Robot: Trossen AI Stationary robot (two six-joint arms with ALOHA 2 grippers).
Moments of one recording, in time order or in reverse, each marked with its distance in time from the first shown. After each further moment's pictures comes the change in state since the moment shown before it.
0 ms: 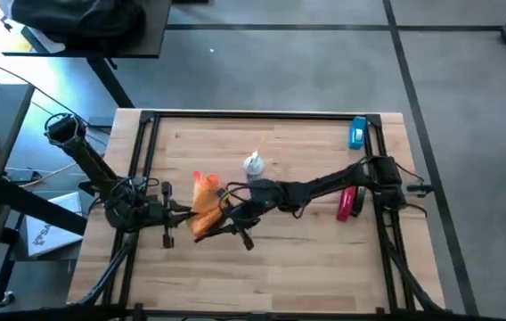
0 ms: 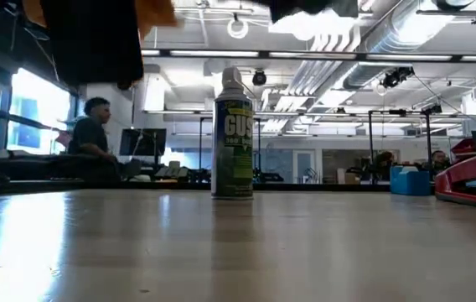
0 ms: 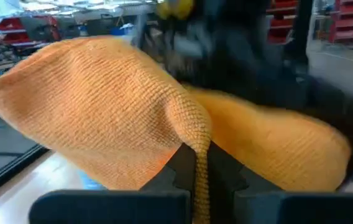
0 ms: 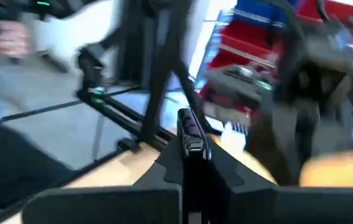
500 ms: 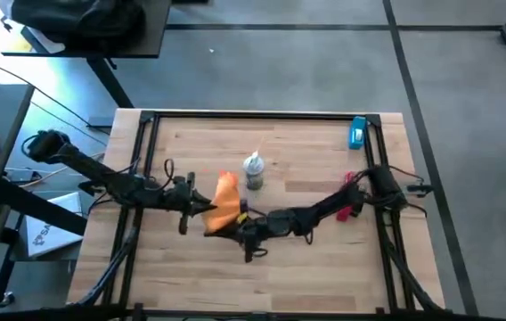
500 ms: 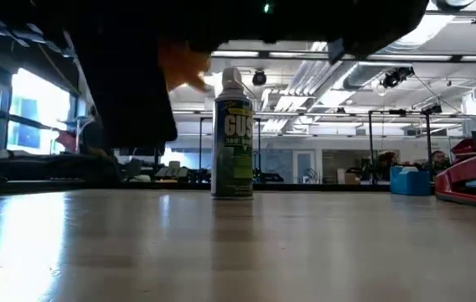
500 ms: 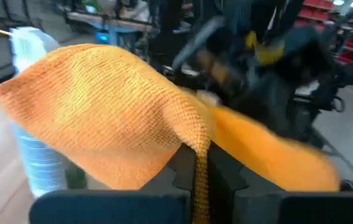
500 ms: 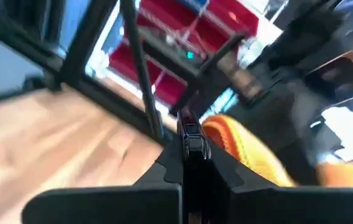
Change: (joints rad) left arm 0.461 0.028 0.000 -0.093 0.706 -0.197; right arm 0.176 0.119 -0.105 0.146 0.512 -0.341
